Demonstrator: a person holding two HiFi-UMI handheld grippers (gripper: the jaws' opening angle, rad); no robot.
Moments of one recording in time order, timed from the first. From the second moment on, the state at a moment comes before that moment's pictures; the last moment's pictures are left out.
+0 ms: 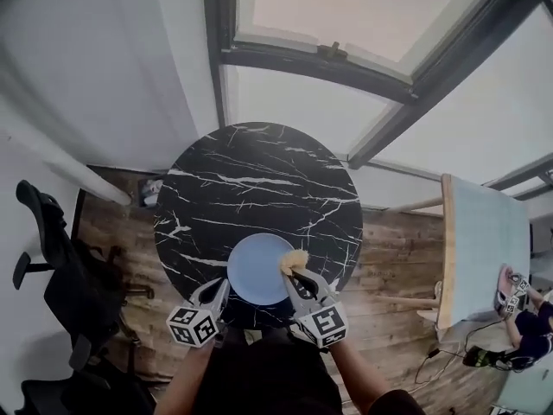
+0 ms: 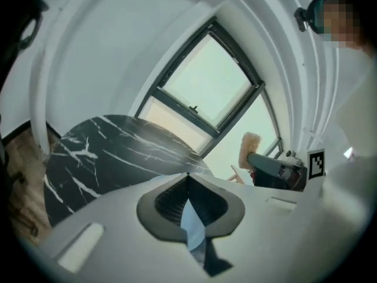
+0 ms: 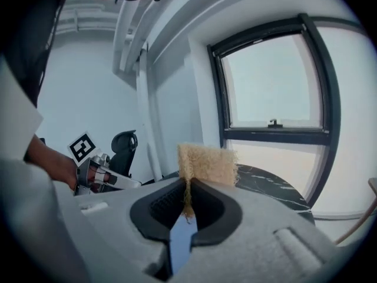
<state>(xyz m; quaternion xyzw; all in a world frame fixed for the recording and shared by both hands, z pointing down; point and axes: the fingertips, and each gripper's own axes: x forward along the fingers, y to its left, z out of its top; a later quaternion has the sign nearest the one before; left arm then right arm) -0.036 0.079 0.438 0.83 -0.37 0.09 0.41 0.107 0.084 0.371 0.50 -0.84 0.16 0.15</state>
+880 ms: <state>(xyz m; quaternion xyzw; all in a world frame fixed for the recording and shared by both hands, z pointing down) -0.030 0.077 0.338 0.90 -0.41 0.05 0.17 0.099 0.099 0.334 0.54 -0.83 0.12 0.09</state>
